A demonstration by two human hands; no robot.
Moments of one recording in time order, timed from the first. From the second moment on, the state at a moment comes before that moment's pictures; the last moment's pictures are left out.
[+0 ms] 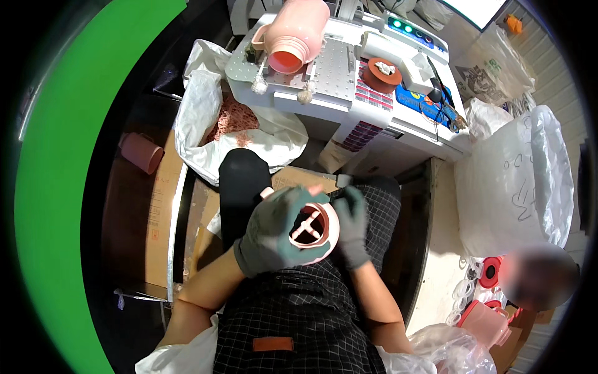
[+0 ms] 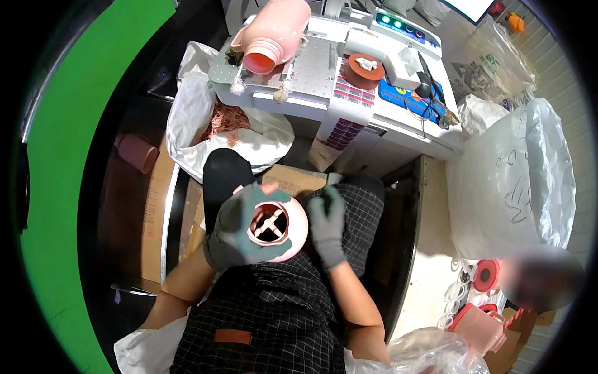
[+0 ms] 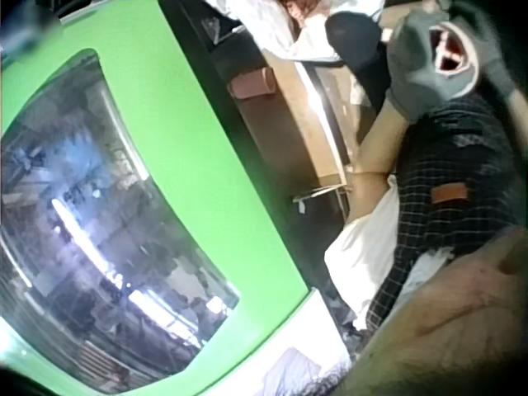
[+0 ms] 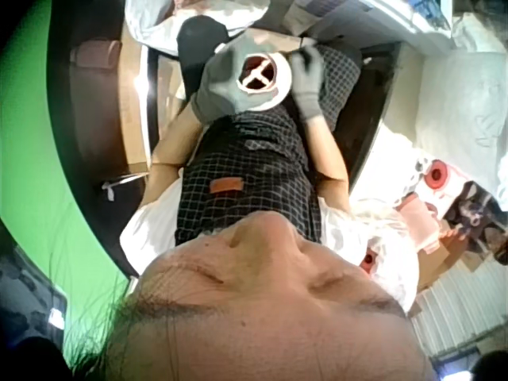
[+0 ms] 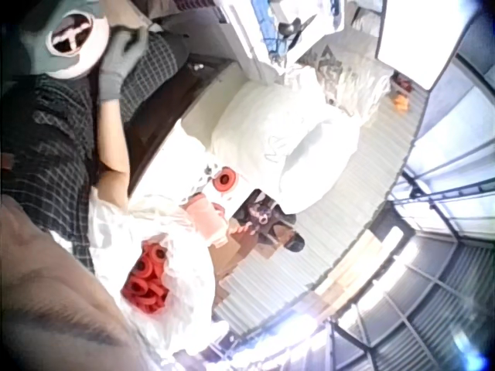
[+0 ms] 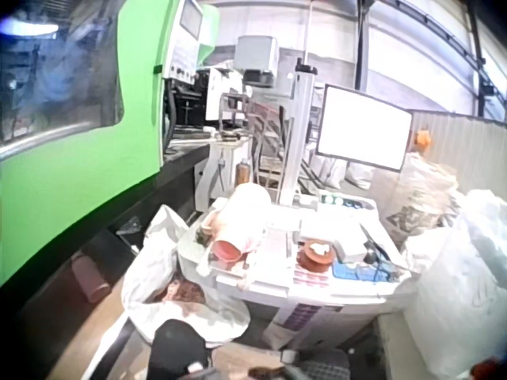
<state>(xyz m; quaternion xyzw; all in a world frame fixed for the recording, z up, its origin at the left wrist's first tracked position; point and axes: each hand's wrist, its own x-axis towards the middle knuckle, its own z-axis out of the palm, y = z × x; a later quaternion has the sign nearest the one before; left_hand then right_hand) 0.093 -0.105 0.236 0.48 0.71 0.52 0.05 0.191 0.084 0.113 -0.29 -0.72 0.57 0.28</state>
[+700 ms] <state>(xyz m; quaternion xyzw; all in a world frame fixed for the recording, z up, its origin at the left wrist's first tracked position) 0.087 -0.060 0.229 0.55 0.53 0.55 0.33 0.257 0.086 0.253 0.07 -0.94 0.18 0.28</state>
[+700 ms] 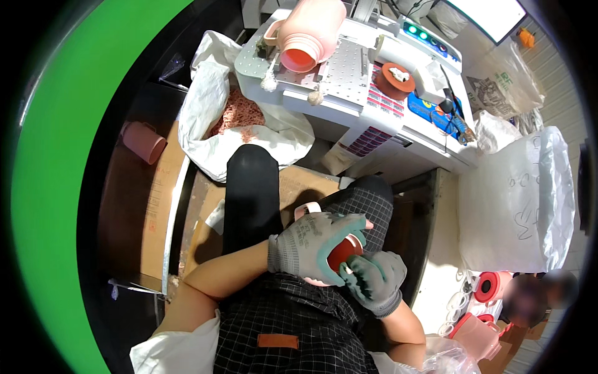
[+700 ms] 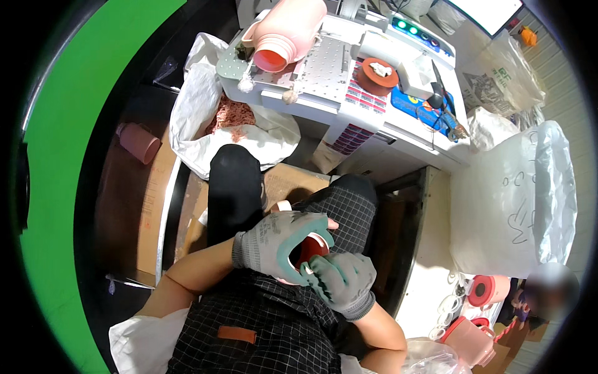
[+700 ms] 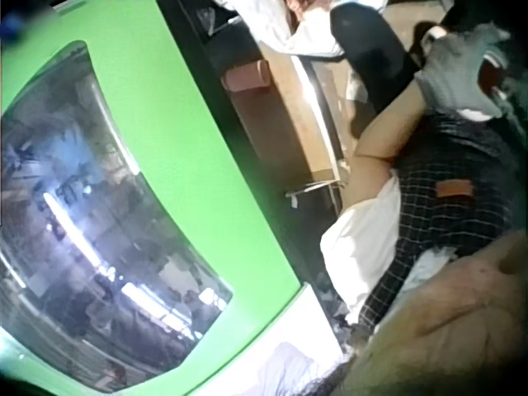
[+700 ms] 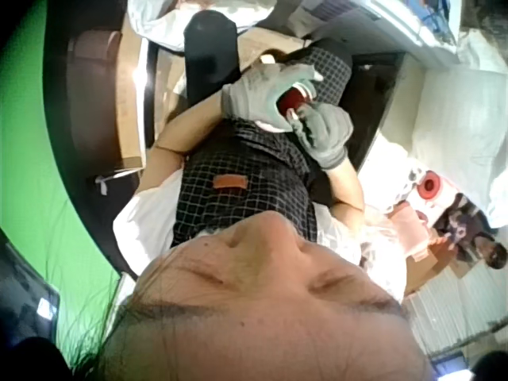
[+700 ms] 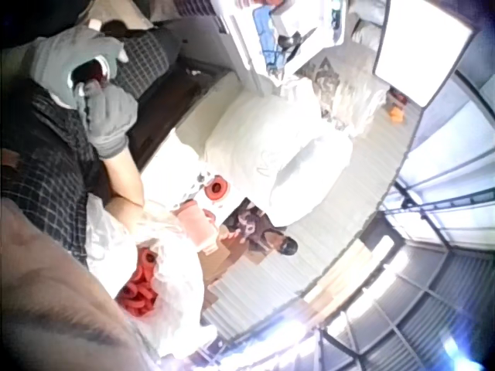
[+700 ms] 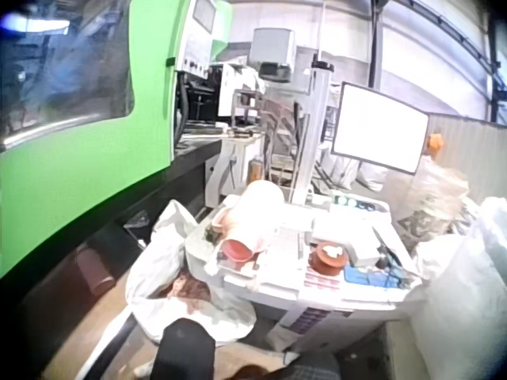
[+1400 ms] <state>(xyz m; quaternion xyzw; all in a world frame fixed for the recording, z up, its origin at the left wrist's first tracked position) 0.077 -0.100 0.237 0.57 0.65 0.46 0.19 0.079 0.098 0.174 -0.09 -0.79 0.50 0.34</state>
